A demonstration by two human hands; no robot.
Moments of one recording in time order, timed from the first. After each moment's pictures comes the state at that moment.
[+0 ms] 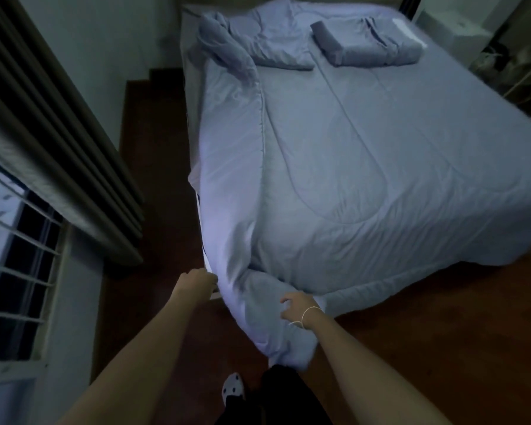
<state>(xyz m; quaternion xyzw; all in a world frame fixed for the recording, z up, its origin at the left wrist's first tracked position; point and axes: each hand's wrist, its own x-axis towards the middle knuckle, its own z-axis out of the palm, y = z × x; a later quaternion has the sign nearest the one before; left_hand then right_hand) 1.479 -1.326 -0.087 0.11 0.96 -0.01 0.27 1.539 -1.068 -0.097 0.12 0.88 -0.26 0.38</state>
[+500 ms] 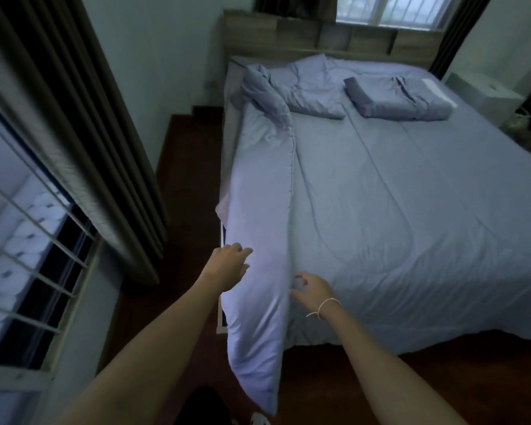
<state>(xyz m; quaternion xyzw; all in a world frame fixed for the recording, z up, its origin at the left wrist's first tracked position) 1.403 -1.311 -0.009 0.16 0.98 0.04 0.09 1.437 -1.076 -0.032 0.06 0.92 -0.30 0.23</state>
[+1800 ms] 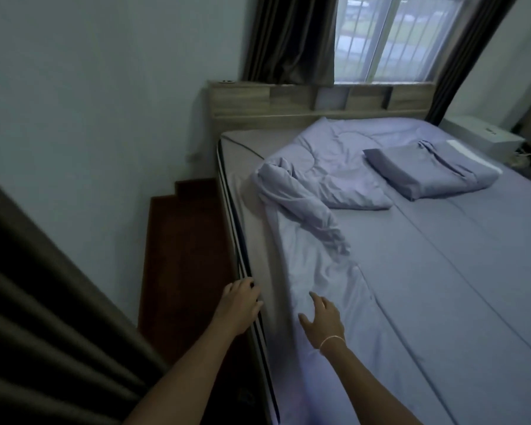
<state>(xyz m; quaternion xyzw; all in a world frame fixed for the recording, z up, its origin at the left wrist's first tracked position) 0.824 -1.520 -0.006 0.22 0.96 0.11 0.09 0.876 -1.308 -0.055 0.17 0.94 -0.27 0.09</state>
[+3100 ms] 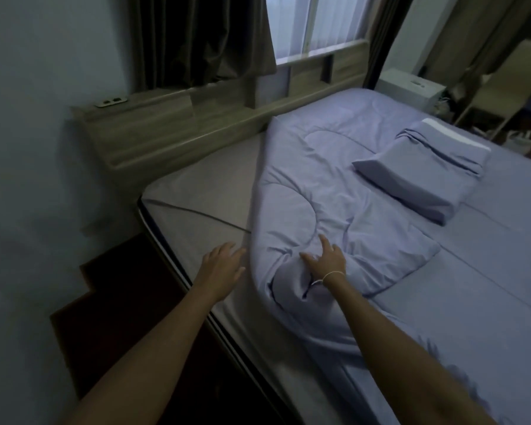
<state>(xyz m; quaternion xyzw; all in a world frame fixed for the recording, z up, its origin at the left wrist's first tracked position) 0.106 -1.504 0.001 0.39 0.91 0.11 0.08 0.222 -1.267 -0.022 0.46 0.83 -0.32 0.01</state>
